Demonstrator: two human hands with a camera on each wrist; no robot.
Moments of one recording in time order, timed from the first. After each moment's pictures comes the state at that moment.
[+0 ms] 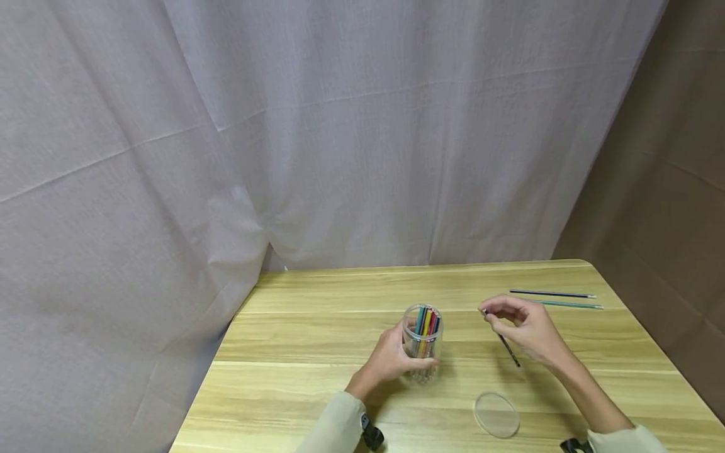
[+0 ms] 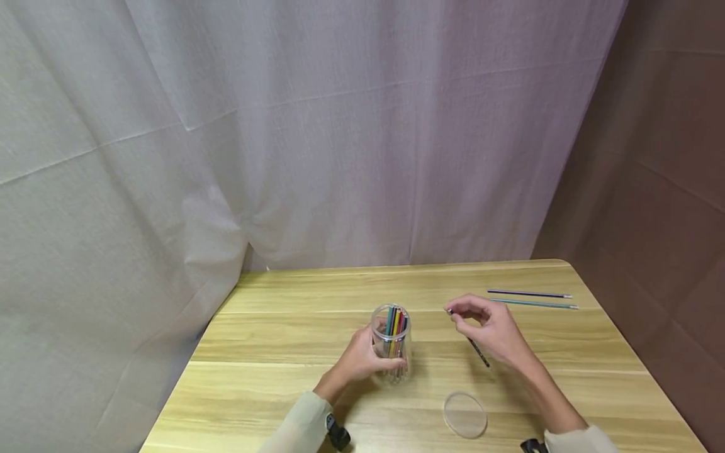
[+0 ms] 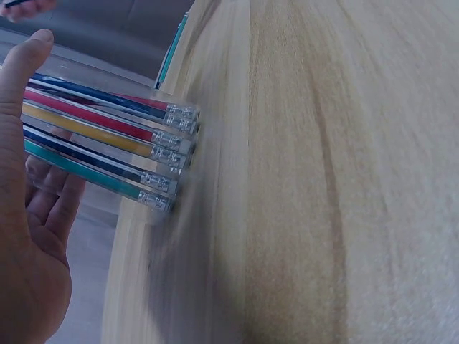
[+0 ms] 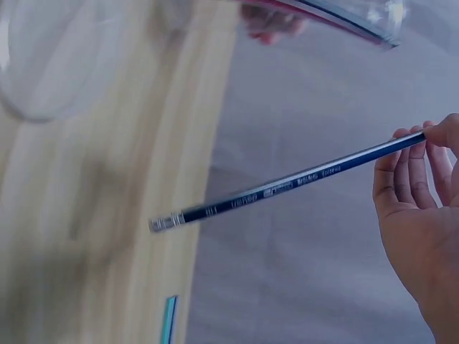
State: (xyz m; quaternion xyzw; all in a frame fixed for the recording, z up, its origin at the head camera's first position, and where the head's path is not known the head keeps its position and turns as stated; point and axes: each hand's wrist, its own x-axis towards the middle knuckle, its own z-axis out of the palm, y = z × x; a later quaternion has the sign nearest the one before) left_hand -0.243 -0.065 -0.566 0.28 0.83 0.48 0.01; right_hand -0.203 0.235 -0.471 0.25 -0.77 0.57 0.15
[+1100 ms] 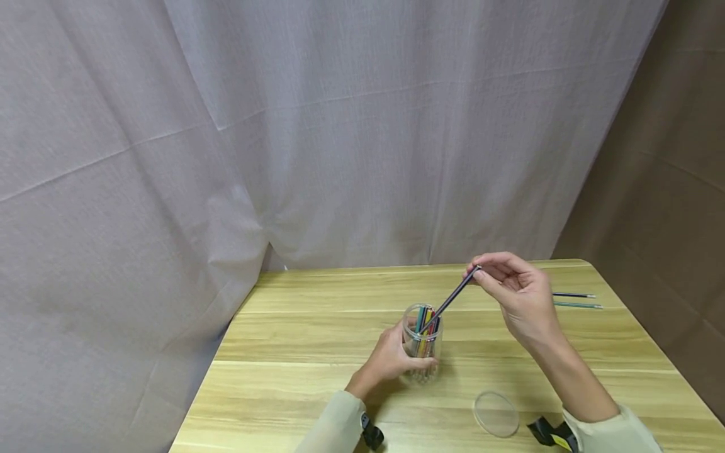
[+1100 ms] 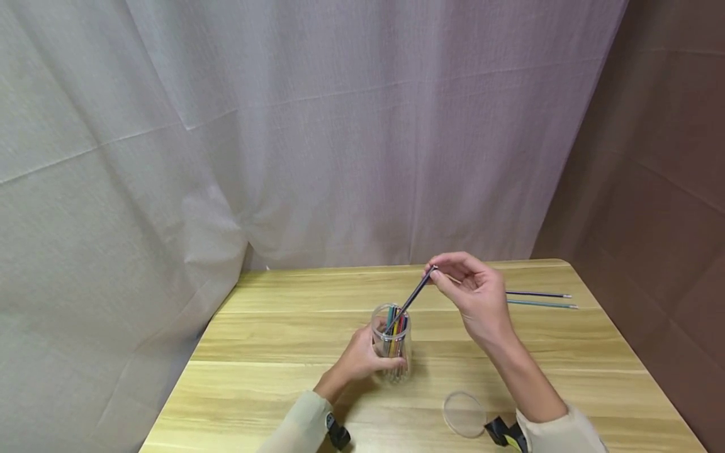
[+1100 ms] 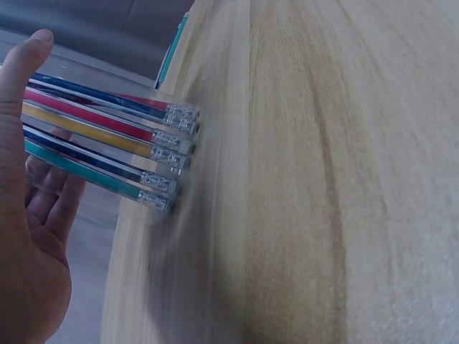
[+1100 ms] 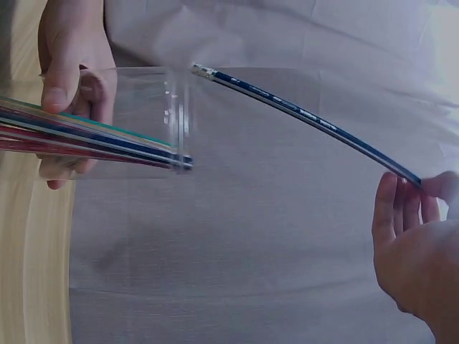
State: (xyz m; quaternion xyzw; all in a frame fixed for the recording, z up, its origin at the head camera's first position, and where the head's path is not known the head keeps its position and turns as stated) left_hand -0.242 -0.067 -0.566 0.28 0.83 0.48 0.00; right_hand -0.183 0.170 -0.373 0.29 -0.52 0.78 0.18
